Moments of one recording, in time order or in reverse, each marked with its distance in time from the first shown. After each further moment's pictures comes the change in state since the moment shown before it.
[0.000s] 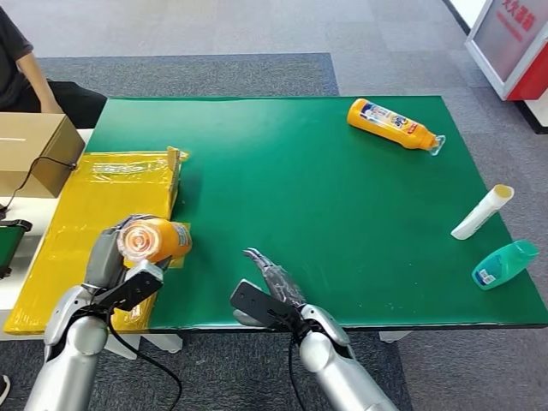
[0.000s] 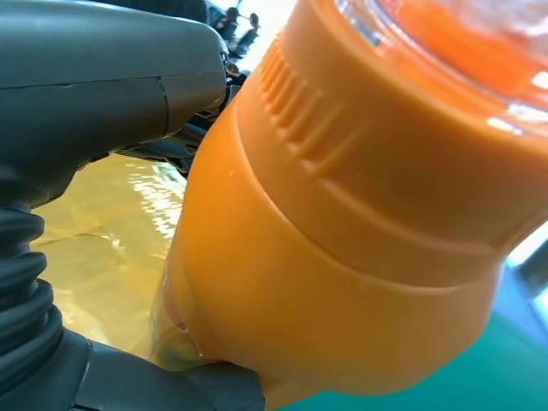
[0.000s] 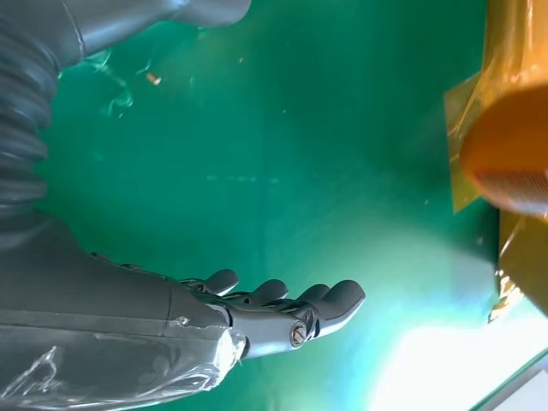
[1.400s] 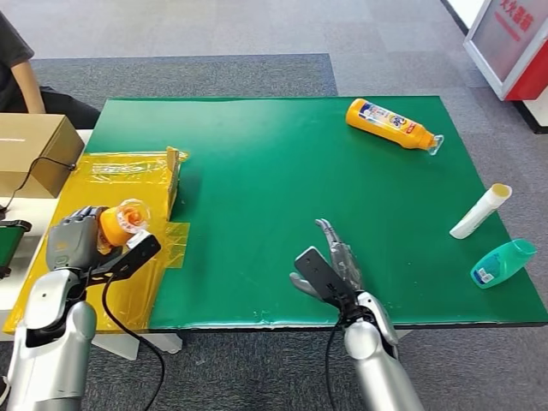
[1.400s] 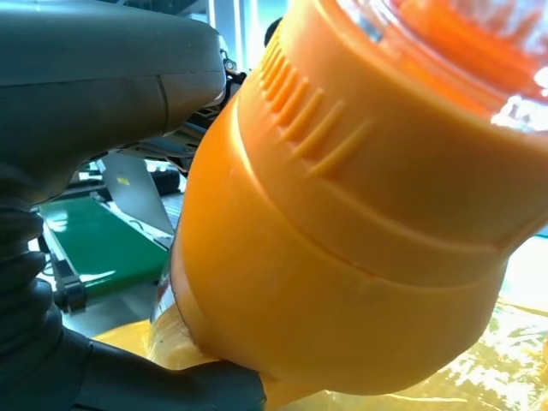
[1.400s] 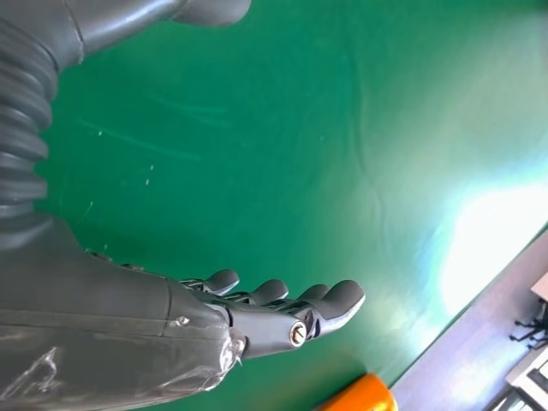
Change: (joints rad) left arm -0.070 -0.030 0.157 -0.011 -0.621 0.016 0.381; right arm 0.082 0.002 -0.313 -0.239 0.082 -0.023 0.033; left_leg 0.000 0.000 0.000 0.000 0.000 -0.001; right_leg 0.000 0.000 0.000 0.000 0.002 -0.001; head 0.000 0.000
